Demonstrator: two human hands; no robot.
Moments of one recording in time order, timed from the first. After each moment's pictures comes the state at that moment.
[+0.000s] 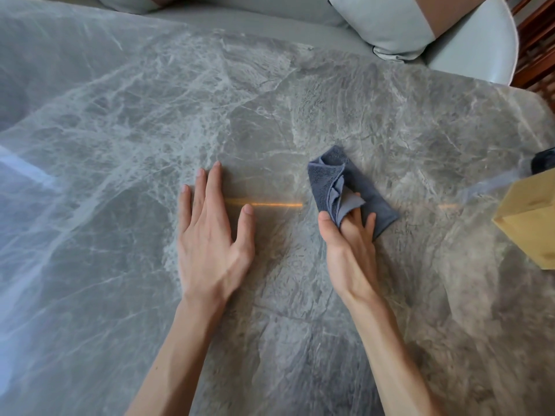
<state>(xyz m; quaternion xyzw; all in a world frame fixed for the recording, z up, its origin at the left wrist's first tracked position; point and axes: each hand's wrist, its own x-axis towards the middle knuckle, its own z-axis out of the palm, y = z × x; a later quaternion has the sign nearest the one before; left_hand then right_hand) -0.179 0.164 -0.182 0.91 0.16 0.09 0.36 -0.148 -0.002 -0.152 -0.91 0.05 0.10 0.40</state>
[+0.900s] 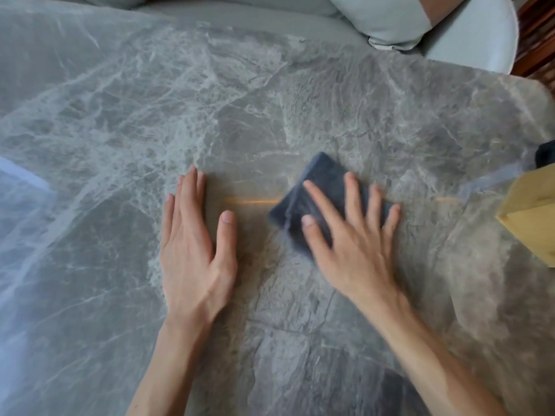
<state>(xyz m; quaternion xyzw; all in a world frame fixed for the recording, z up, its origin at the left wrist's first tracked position) -0.183 0.164 -0.184 0.88 0.18 0.12 0.43 -0.126 -0.030 -0.179 -1.00 -0.08 0.05 -0.01</state>
